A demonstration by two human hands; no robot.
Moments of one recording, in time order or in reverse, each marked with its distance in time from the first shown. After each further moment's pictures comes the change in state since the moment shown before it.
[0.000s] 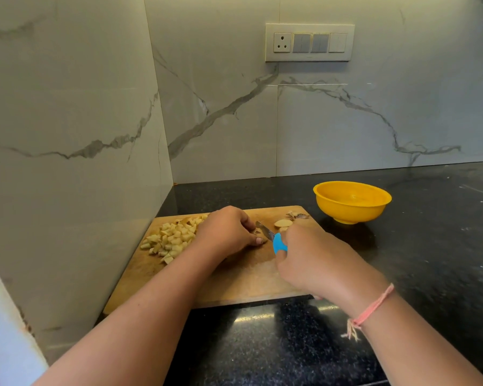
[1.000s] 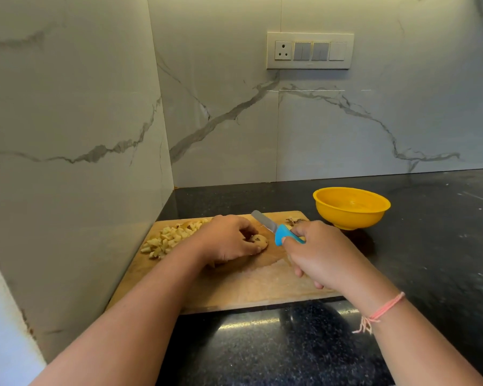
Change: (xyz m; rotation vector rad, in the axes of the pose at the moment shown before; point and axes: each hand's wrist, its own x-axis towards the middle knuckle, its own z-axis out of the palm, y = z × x) left_hand 0.000 -0.009 -0.010 0.082 -0.185 0.178; right_hand 0.015 0.027 0.009 0.385 0.138 0.010
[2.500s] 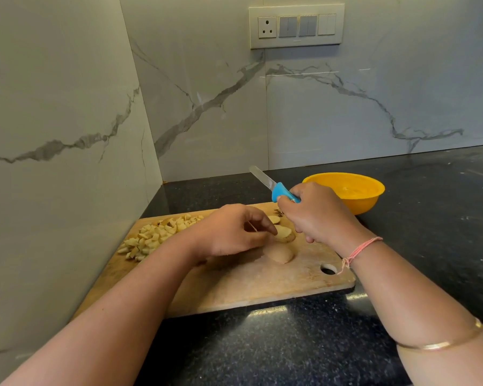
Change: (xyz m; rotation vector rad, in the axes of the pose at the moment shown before) left_hand 0.008 0.029 0.007 -0.079 -0.050 0.288; right_hand 0.056 0.031 -0.009 0.031 0.193 -0.034
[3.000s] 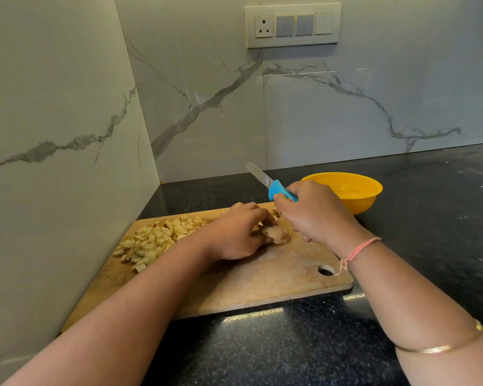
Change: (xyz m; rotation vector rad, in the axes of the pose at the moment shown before) left_hand 0.017 -0.003 0.011 0.295 0.000 -0.002; right_hand 0.000 -0.001 -0.002 -0.005 0.038 -0.033
